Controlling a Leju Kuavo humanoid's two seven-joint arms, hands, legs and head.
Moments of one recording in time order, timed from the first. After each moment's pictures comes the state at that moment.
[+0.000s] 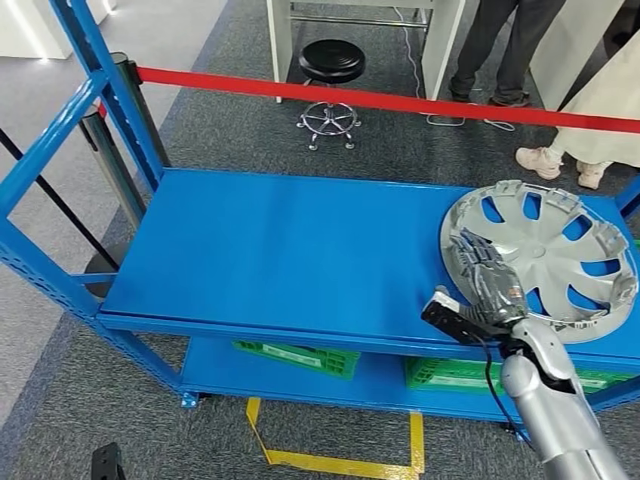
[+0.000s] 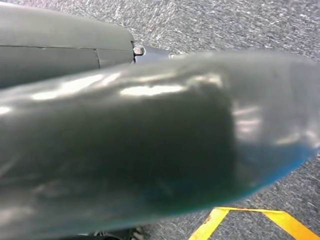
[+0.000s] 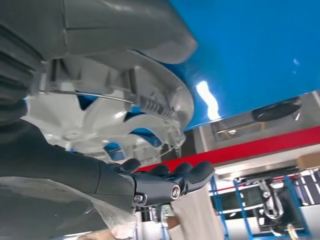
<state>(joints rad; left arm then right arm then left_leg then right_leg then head) -0.13 -0.14 1.07 -0.25 -0.57 0.16 -0.30 -0.36 -0.24 0.25 -1.00 1.00 -0.15 -0.21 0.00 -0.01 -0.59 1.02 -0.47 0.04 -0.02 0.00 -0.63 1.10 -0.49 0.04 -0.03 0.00</state>
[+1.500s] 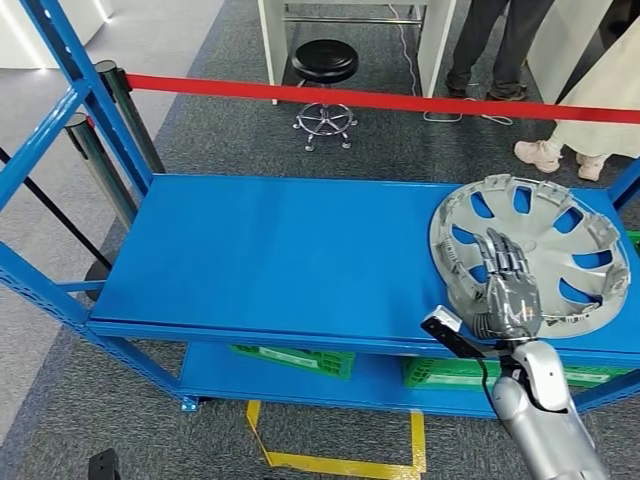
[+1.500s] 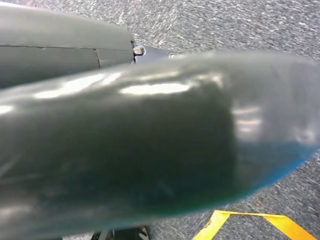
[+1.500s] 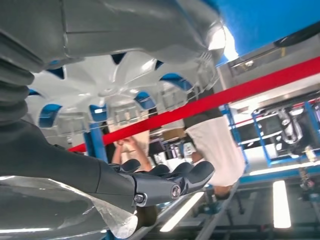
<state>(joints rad) -0.12 -0.12 1.06 -0.25 -0.56 0.17 -0.30 -0.25 -0.22 0.23 -1.06 1.07 -0.53 -0.16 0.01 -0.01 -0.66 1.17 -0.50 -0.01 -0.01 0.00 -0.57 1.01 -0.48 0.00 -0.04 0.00</state>
